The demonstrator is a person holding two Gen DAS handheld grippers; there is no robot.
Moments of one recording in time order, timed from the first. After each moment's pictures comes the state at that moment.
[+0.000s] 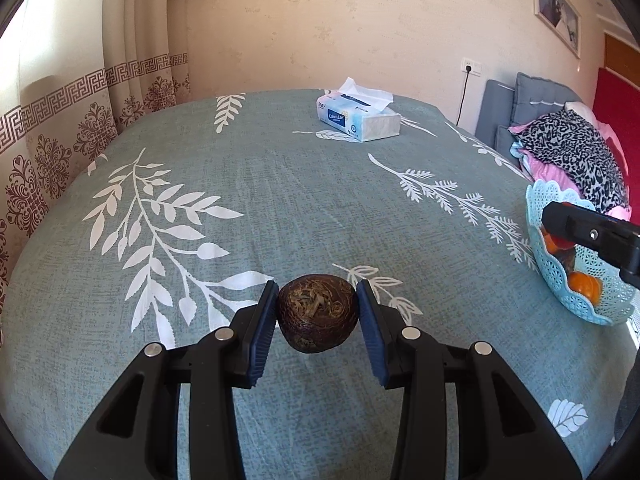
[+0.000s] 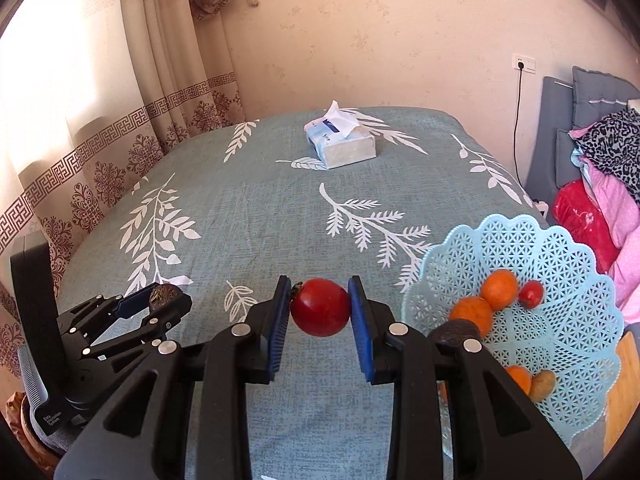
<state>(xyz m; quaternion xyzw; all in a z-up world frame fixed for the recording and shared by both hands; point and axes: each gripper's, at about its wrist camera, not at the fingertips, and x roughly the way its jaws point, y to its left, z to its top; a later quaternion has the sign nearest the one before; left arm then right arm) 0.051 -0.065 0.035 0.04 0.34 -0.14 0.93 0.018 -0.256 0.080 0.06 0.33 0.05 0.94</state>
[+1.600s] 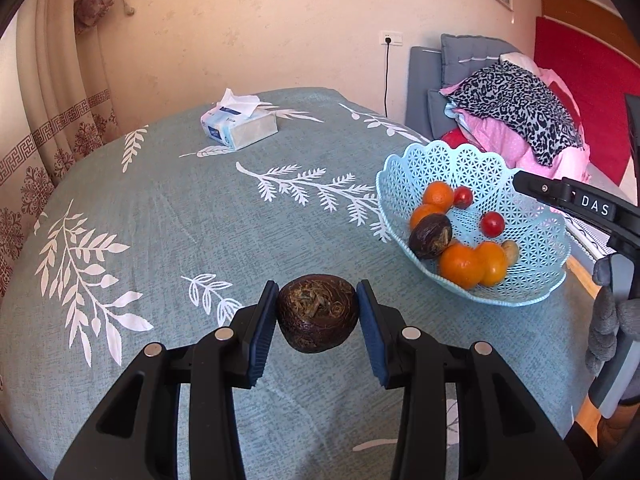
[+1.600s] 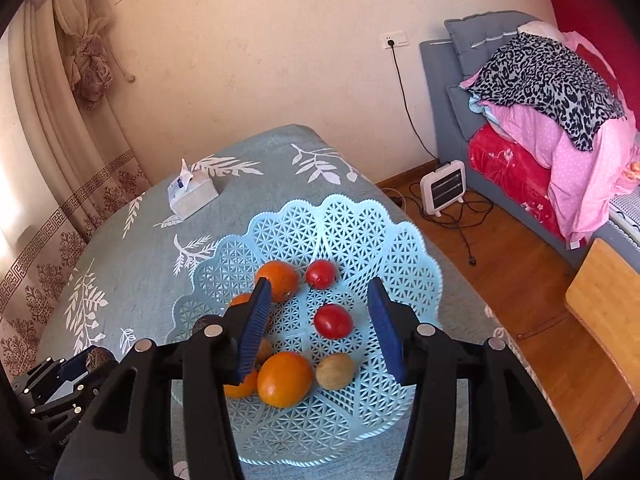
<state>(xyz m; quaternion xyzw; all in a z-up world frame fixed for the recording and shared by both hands) 0.003 -0.181 0.060 0.11 0.34 -0.23 0.90 -0.048 -0.423 0.062 0.19 0.28 -0.11 0.94</state>
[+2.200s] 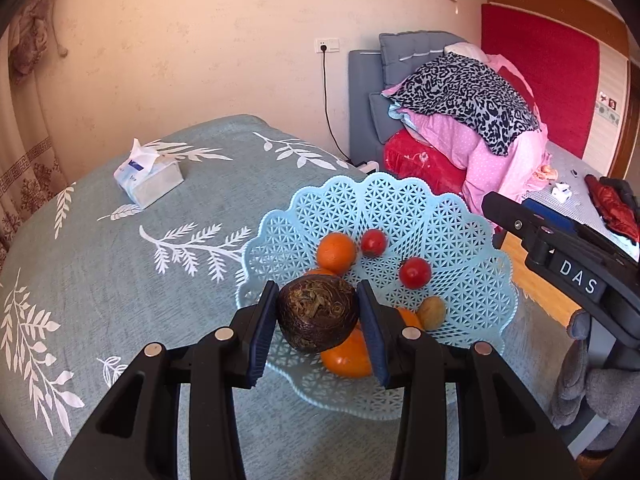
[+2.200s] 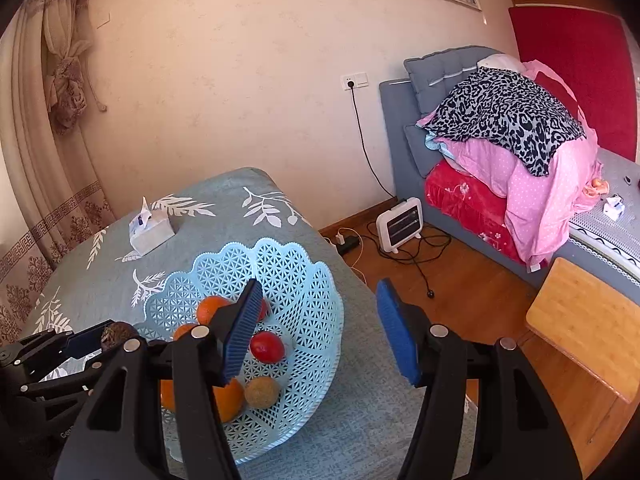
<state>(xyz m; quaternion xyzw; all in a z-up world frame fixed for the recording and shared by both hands) 0.012 -0.287 0.070 0.14 0.32 -0.32 0.88 -0.081 -0.454 0.066 0.17 0.22 -0.18 0.94</state>
